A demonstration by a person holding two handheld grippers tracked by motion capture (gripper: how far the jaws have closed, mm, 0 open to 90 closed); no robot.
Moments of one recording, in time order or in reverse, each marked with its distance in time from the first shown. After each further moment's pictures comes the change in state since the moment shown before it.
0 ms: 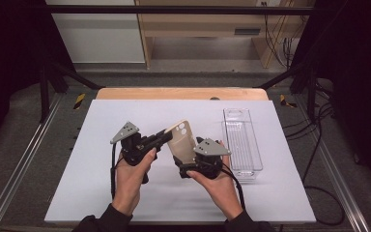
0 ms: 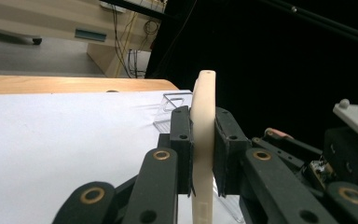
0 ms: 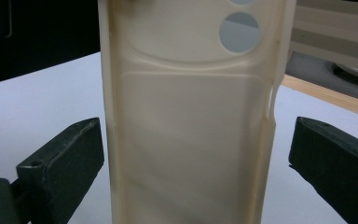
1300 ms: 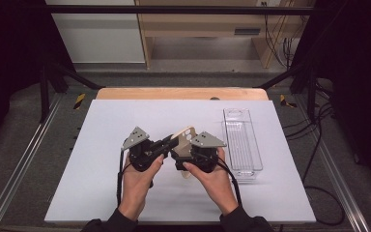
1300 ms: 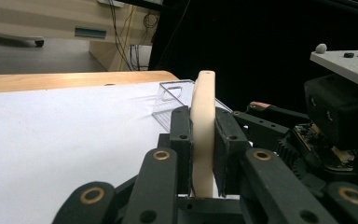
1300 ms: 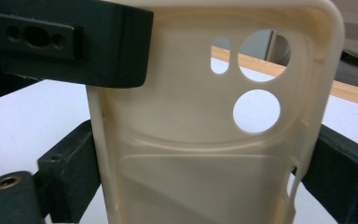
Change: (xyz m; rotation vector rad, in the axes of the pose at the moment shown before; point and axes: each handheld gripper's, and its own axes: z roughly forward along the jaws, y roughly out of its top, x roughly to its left) left arm -0.015 -0.013 0.009 0.032 0.015 0.065; right arm 0.000 0.013 0.013 0.028 -0.007 0.066
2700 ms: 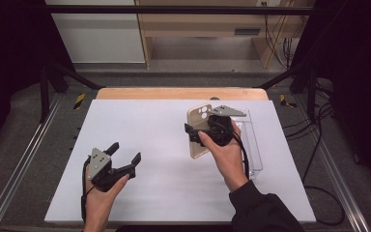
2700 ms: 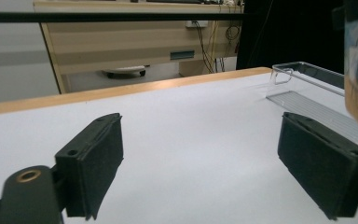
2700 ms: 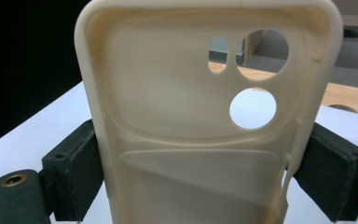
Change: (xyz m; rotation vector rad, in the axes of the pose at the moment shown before) left arm 0.062 -0.053 -0.080 -0.071 0.347 0.206; right arm -0.054 0.055 -0.012 0.041 -0.068 0.171
